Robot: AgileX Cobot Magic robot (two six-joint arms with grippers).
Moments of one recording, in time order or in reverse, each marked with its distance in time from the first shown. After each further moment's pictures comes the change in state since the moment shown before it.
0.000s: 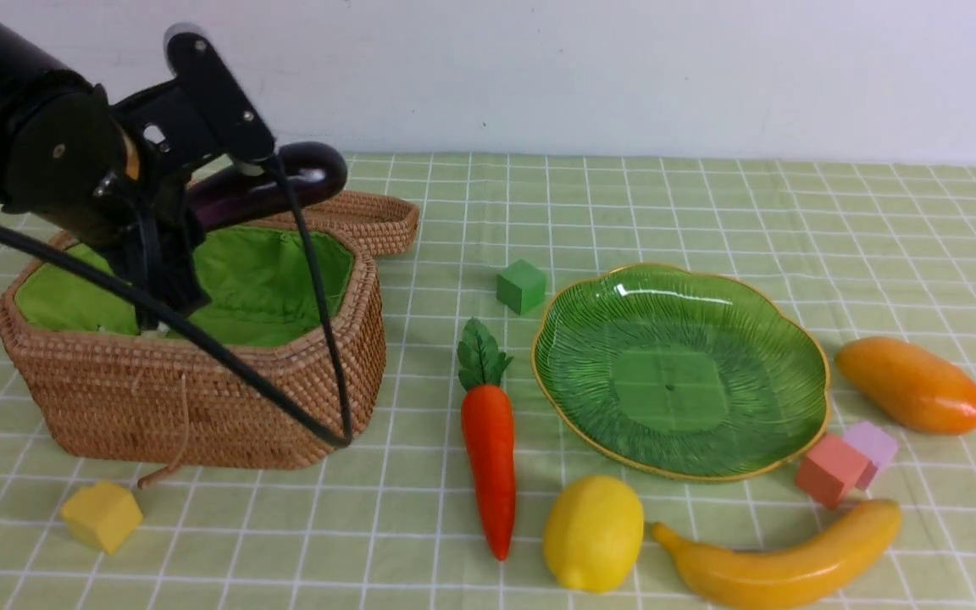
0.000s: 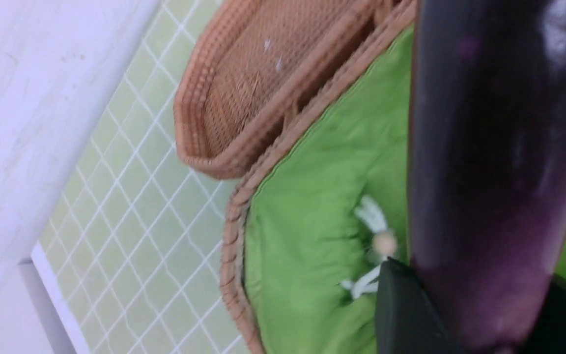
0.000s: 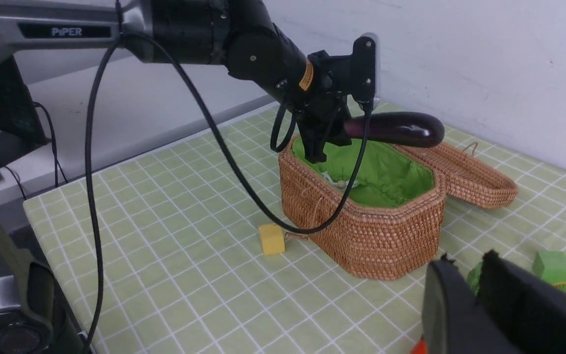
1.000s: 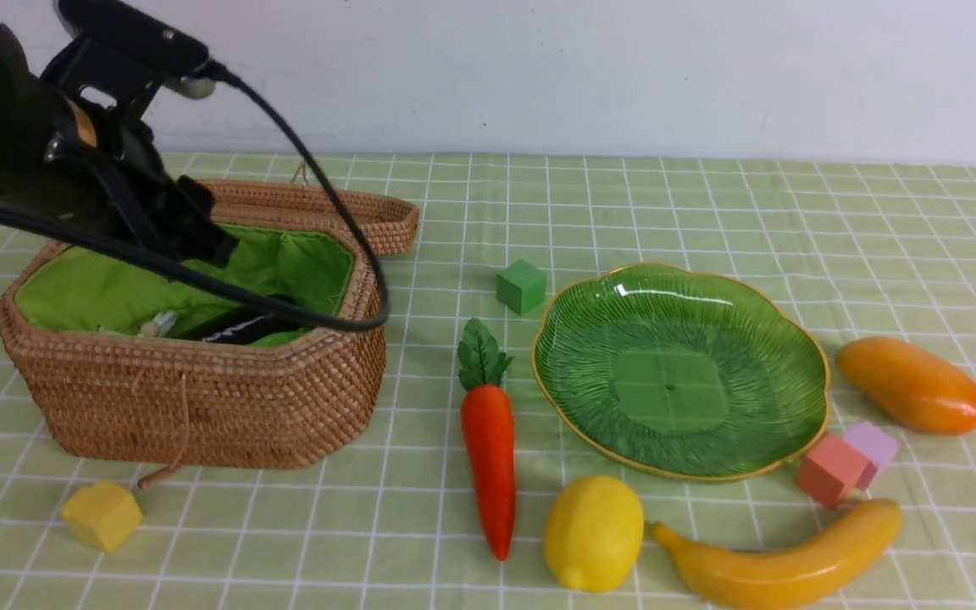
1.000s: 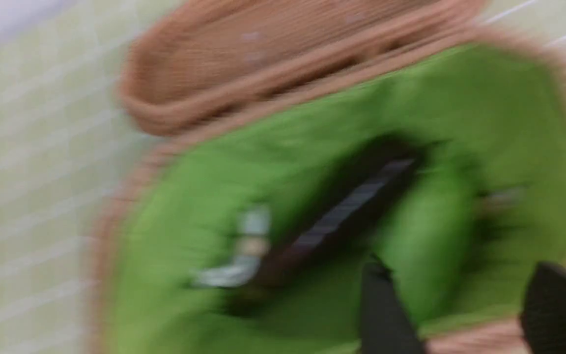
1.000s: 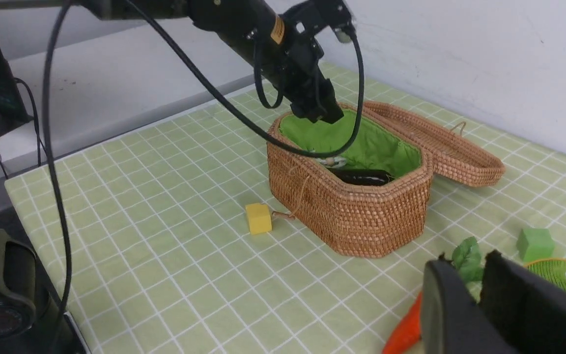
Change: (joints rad) right arm 0.000 0.000 0.000 -0.065 0.011 0.036; left arm -0.030 -0.119 0.004 -0.314 0.059 -0.348
